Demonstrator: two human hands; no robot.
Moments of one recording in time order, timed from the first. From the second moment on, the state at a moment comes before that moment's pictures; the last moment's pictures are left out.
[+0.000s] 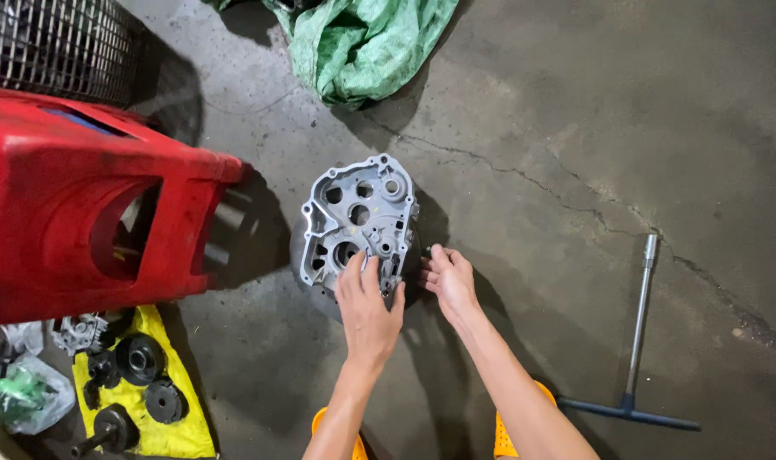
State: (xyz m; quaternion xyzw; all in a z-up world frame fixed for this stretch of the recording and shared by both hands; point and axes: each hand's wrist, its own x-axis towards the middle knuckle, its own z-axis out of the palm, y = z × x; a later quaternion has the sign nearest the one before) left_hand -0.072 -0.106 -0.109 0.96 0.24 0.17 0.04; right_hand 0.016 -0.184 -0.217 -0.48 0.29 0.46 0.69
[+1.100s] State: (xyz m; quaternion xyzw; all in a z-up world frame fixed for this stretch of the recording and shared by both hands) left_hand -0.064 -0.087 -0.082 0.92 0.32 -0.03 0.23; right_hand -0.019 -0.127 -0.255 -0.50 0.40 0.41 0.65
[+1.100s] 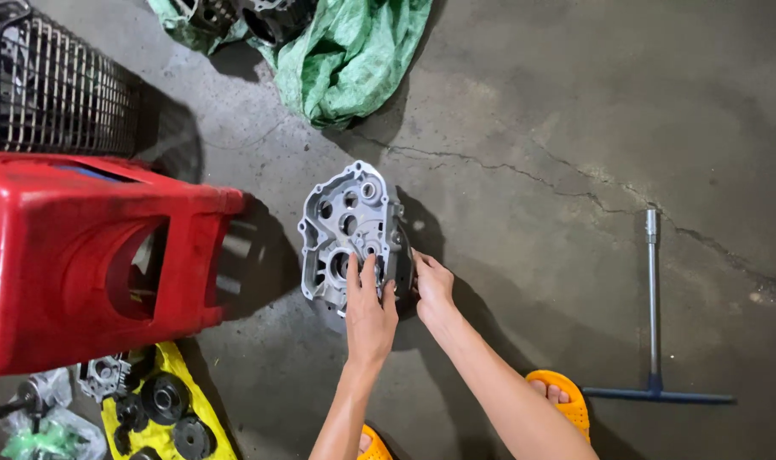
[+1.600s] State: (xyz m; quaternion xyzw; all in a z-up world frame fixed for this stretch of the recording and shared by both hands) left_hand -0.051 -0.095 -0.094 0.93 0.33 -0.02 0.17; right_hand -0.006 -0.116 -0.245 -0.39 0.41 0.38 0.73
